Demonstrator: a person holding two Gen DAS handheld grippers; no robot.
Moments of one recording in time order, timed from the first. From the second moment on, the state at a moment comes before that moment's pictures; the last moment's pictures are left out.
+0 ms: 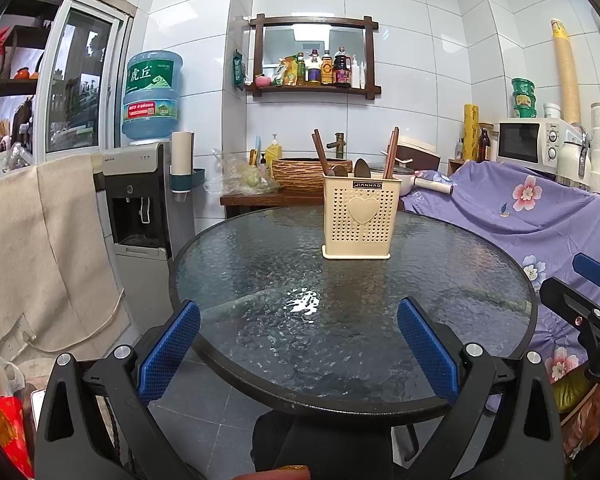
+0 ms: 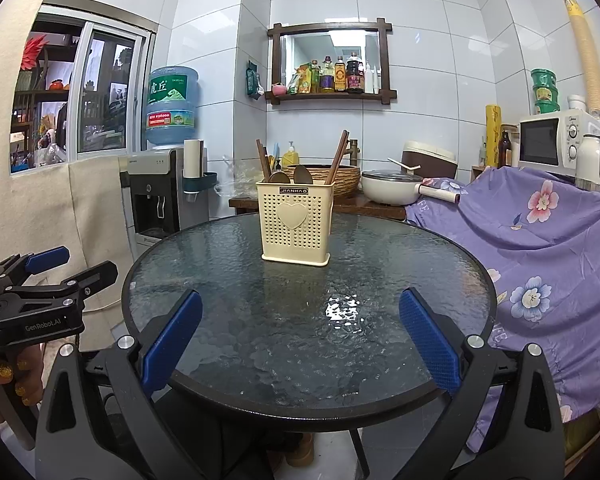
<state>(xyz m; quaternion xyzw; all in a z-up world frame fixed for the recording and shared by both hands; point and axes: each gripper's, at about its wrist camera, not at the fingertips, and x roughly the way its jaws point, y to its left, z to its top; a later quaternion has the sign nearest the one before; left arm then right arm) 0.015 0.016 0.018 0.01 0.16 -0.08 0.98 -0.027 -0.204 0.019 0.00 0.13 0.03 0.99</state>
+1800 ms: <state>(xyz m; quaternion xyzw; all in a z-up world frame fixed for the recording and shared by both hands) 0.015 0.014 0.019 0.01 0.16 -0.08 0.98 -0.024 -0.207 0.017 0.00 0.13 0.03 0.99</state>
